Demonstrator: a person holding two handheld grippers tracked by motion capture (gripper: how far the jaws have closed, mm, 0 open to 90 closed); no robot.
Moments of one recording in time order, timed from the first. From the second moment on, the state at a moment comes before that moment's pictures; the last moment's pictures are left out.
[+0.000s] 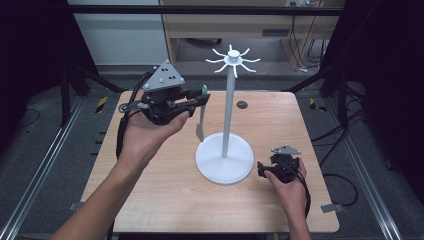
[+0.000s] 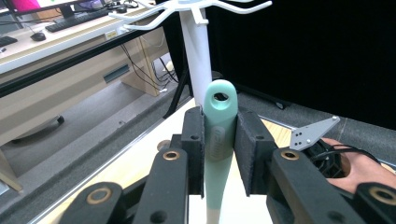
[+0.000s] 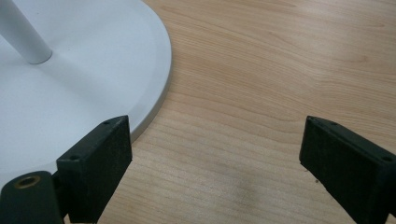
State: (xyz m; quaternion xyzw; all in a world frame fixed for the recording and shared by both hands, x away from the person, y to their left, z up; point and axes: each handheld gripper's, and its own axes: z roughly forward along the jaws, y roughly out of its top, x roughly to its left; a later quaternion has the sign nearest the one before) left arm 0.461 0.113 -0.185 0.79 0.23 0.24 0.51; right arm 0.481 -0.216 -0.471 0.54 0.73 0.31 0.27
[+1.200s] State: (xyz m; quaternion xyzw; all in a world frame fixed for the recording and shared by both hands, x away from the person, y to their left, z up) left arm 0.469 0.097 -0.165 0.79 0.24 0.26 0.51; right arm 0.482 -0.218 -0.471 0.54 0.73 0.31 0.27
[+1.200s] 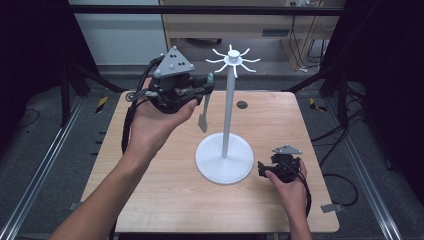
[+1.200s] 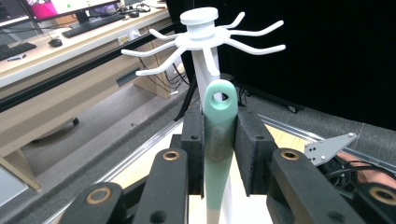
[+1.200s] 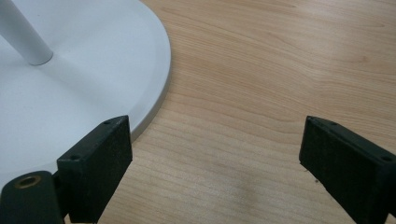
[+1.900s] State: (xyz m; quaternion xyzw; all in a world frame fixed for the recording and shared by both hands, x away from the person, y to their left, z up) left arm 0.473 0.089 -0.161 0.79 0.24 0.27 0.50; right arm 0.482 -0.219 -0.472 0.54 0.74 0.31 0.26
